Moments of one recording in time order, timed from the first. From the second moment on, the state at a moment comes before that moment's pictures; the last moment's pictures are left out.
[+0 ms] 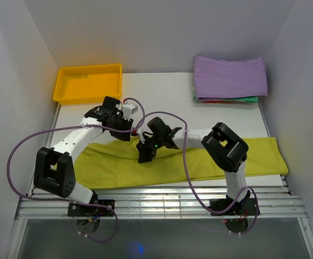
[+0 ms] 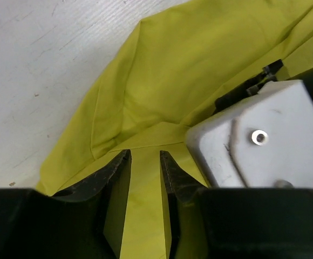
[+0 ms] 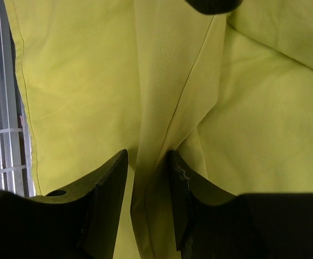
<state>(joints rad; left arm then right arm) -0.34 1.47 1.10 -0.70 0.31 0.15 0.90 1.99 1.16 0.00 -0.68 -0.15</state>
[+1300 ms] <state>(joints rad) -0.45 1.57 1.03 -0.63 -0.02 0.03 0.98 1.96 1.03 0.29 -0.50 -0.24</state>
